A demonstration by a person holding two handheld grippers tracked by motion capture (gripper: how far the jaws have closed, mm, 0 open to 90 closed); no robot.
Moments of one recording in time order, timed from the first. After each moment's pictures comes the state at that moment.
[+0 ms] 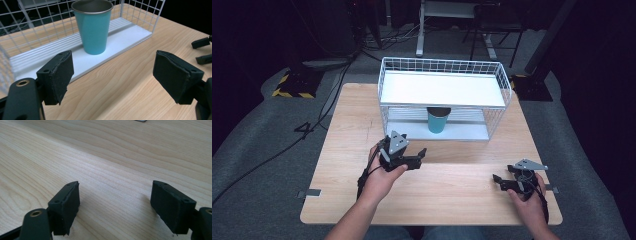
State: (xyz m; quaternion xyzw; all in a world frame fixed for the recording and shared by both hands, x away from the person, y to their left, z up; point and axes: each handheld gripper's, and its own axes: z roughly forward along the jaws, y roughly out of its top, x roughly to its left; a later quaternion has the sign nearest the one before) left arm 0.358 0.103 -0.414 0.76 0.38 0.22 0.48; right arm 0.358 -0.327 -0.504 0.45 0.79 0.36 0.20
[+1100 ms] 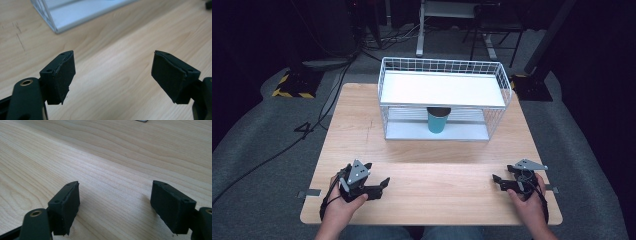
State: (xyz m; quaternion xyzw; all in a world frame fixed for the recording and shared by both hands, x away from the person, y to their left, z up) left arm 0.298 0.199 -0.461 0.80 0.40 0.19 0.41; right arm 0.358 -0.327 -0.504 0.45 0.80 0.36 0.20
